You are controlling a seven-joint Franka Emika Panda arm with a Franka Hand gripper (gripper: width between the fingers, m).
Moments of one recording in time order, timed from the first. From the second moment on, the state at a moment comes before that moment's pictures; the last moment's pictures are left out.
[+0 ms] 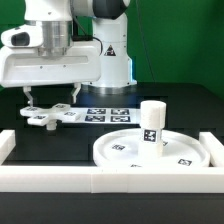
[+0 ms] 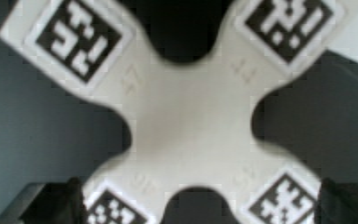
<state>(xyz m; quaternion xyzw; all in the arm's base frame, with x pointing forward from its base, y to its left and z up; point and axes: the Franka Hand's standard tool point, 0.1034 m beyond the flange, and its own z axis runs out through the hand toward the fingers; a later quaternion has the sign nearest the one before) 0.416 -0.147 0.051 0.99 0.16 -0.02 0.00</state>
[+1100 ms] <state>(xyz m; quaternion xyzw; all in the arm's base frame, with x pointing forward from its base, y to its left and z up) 0.408 -0.153 0.033 0.98 0.17 -0.03 0.00</state>
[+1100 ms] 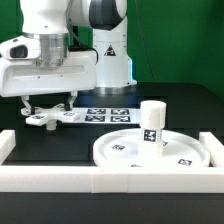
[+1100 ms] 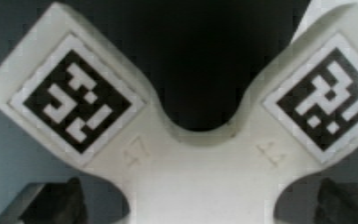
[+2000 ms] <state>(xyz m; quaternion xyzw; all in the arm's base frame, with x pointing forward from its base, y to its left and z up) 0.405 -0.153 0.026 0.98 0.17 -0.04 0.00</state>
